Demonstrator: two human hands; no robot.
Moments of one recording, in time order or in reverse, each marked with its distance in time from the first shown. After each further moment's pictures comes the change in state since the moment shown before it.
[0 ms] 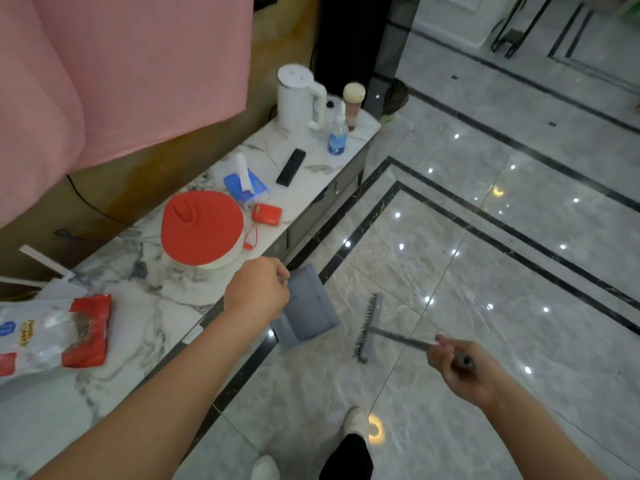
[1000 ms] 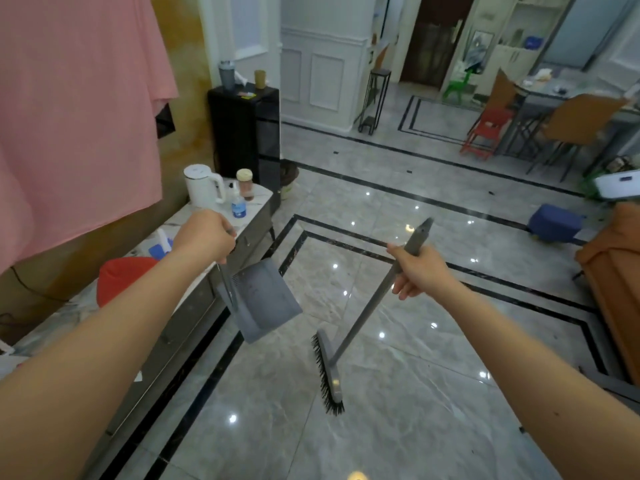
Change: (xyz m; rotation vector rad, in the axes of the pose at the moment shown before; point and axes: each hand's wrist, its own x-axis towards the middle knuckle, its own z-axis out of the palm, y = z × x) left_hand -0.250 0.183 -0.058 0.143 0.127 0.247; right_hand -0.330 -0.033 -0.142 -1.130 0.317 -1.012
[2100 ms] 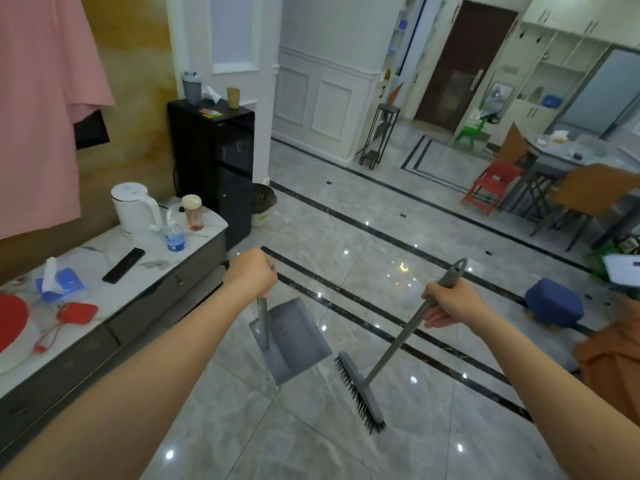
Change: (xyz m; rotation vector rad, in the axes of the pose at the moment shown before) left_hand 0.206 0.316 0.196 -0.181 -0.128 -0.086; right_hand 0.370 0.066 -0.256 -0.096 0.007 0.111
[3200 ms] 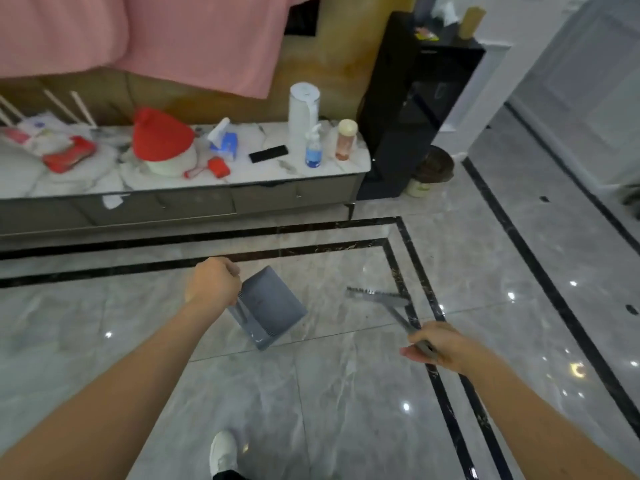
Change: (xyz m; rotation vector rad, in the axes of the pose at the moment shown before) left_hand 0.026 -0.037 0.178 -0.356 0.562 -0.909; right_hand 0.303 0.010 0.093 -0.245 -0.914 0.172
